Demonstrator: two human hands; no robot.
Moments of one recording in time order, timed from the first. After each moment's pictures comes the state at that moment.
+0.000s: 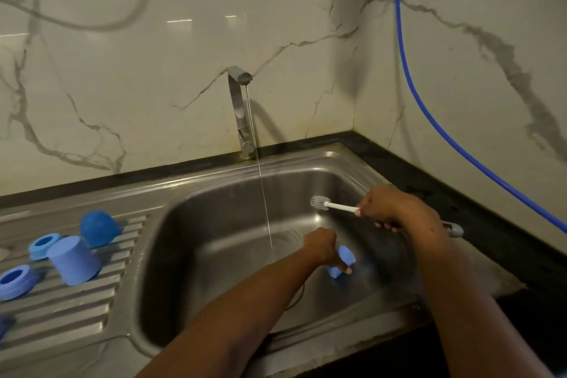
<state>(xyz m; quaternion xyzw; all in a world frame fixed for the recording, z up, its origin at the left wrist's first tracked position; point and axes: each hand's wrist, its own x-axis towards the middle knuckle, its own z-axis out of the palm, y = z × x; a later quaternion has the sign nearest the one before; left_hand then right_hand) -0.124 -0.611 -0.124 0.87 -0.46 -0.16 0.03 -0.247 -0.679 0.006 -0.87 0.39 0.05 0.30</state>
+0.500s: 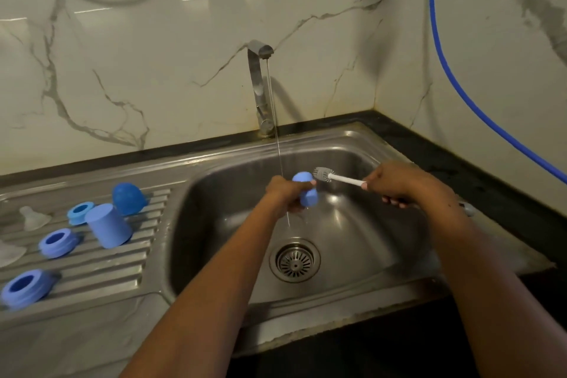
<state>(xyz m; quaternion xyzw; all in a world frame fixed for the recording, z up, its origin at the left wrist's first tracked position) -0.084 -0.537 -0.046 0.77 -0.11 -0.28 0.57 -0.243 -0.665 0.013 -0.88 0.36 0.02 0.32</state>
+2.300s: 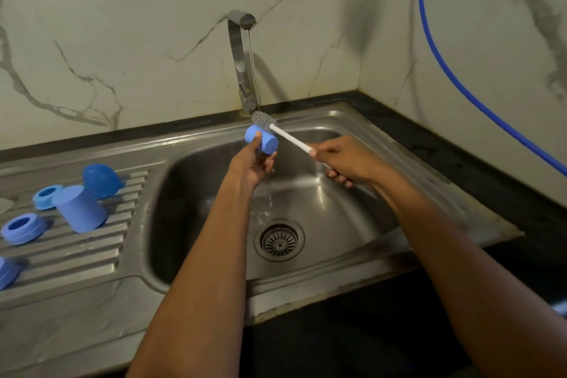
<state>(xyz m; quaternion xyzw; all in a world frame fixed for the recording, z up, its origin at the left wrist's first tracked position) -0.062 -0.517 -0.032 0.50 0.01 -0.32 0.80 -0.220 -0.628 -0.006 -0.84 0.21 -0.12 0.49</state>
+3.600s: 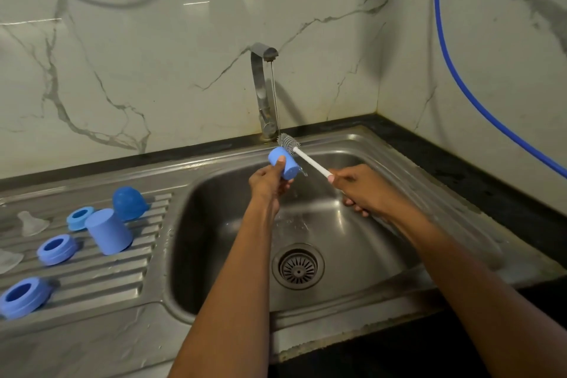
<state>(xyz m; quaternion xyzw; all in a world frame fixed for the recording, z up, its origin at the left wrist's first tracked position) -0.064 -0.522 -0.038 0.60 -0.01 -0.19 0.77 -0.212 -0.628 -0.021 -0.83 0.22 -0.14 0.49</state>
